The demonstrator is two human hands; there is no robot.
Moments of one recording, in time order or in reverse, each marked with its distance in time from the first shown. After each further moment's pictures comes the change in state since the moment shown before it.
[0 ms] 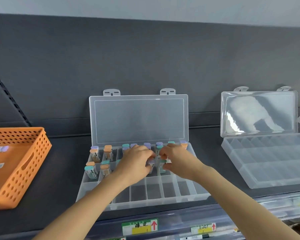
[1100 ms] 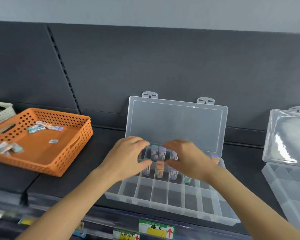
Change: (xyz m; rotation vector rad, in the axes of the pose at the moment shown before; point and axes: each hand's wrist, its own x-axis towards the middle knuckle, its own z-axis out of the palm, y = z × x) left_hand -0.054 -0.028 -0.065 0.130 0.106 -0.225; right_hand 0.023 -0.048 -0.034 0.128 0.060 -0.277
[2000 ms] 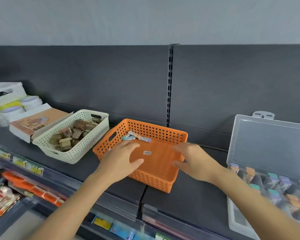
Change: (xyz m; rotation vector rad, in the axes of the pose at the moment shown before) left_hand -0.139 -0.282 -0.113 0.028 0.090 -0.342; right_hand 0.162 -0.237 0.091 0.071 -0.029 -0.231
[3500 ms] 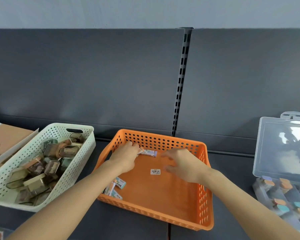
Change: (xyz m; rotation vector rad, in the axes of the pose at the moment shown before) left_hand 0.169 -0.103 0.065 0.250 -0.265 0.166; right_hand 0.122 -0.002 0.052 0.082 -0.037 0.203
